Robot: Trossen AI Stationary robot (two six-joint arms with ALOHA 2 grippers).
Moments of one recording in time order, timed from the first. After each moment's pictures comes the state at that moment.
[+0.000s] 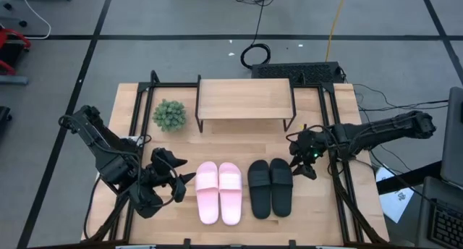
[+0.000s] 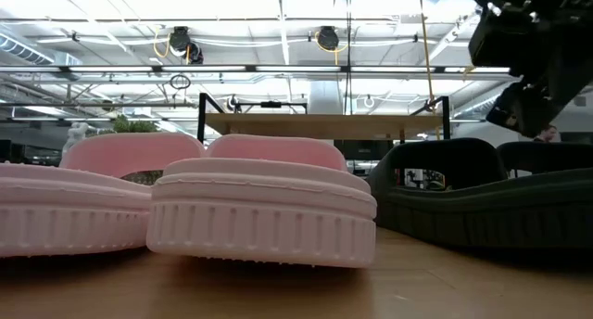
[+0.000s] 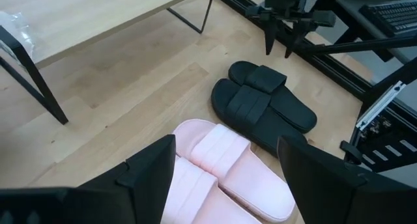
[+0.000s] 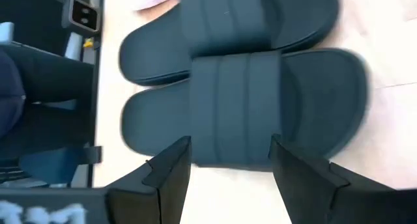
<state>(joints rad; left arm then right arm) -0.77 1.45 1.53 -1.19 -0.84 -1.38 0.08 0.89 0.48 -0.50 -0.40 0.42</state>
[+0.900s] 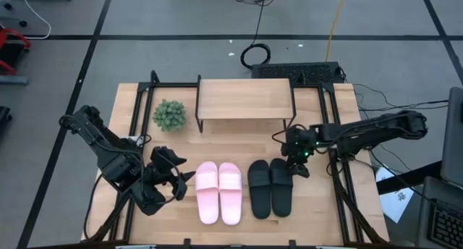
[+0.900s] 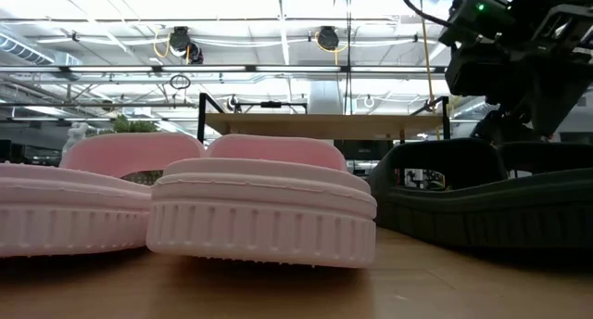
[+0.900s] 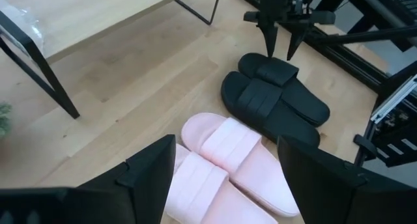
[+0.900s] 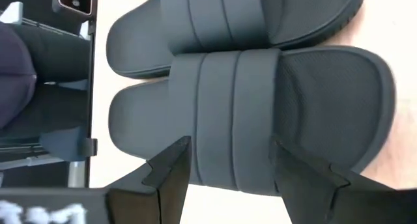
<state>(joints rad) -0.75 1.45 1.53 -1.22 -0.79 -1.37 -0.02 1.13 0.48 -0.38 -0.57 0.30</state>
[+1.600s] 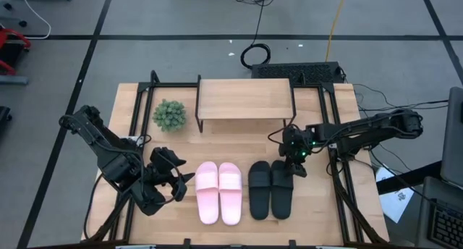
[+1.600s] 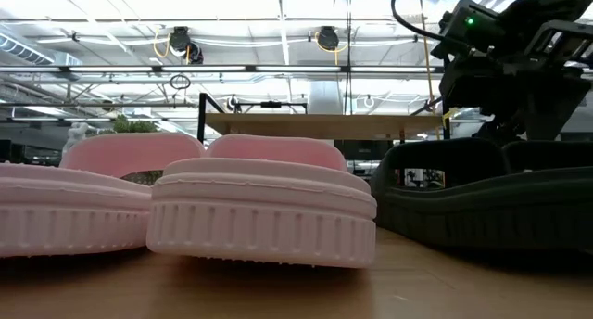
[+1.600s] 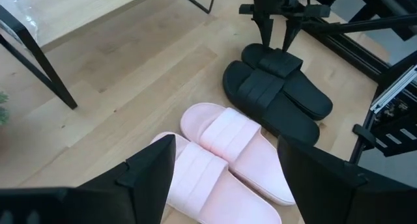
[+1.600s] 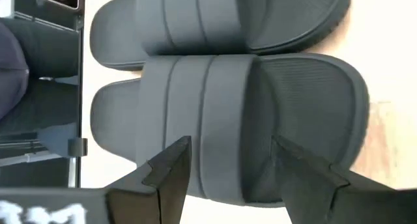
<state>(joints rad) -0.75 1.45 1.53 -1.23 -0.76 -1.37 -0.04 1.20 0.48 -0.34 -0.58 0.27</state>
